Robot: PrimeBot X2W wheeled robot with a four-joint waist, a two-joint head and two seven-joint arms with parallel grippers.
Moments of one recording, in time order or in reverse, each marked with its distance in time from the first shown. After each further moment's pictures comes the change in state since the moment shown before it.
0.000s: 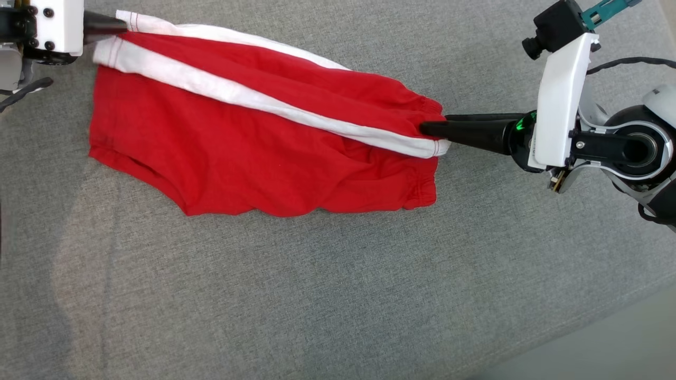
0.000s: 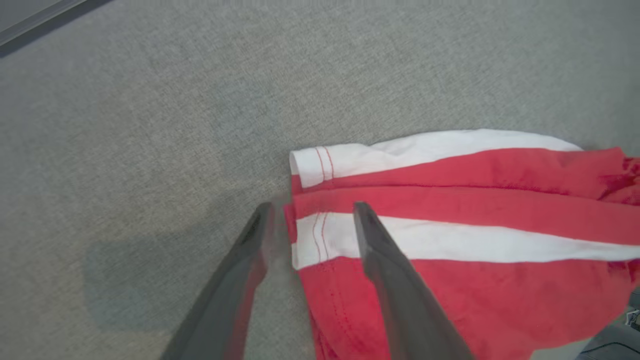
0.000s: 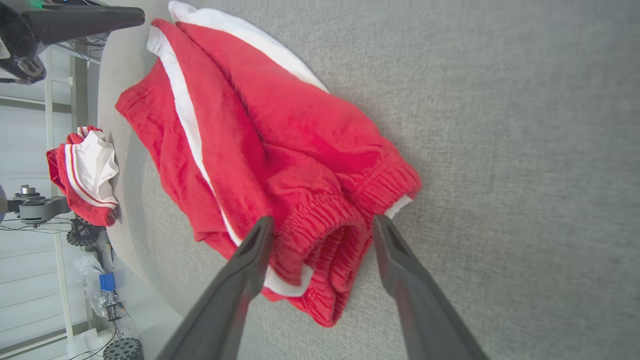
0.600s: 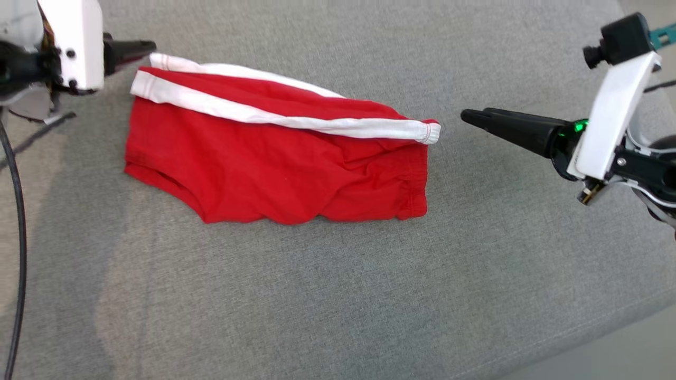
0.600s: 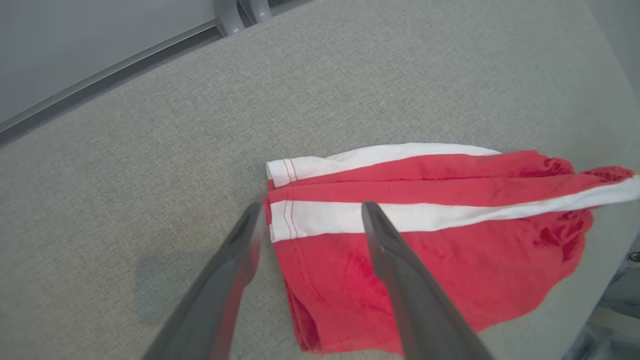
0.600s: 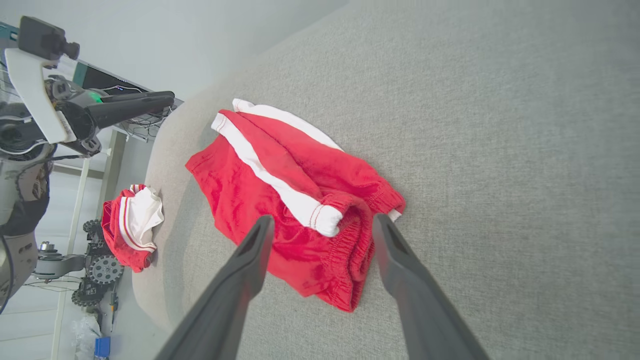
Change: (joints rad) left arm 0.088 -0.020 0.022 0.042 -0.019 -0.088 -0.161; right arm 0.111 -0.091 -0.081 -0.064 0.026 0.000 -0.158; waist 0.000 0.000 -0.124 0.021
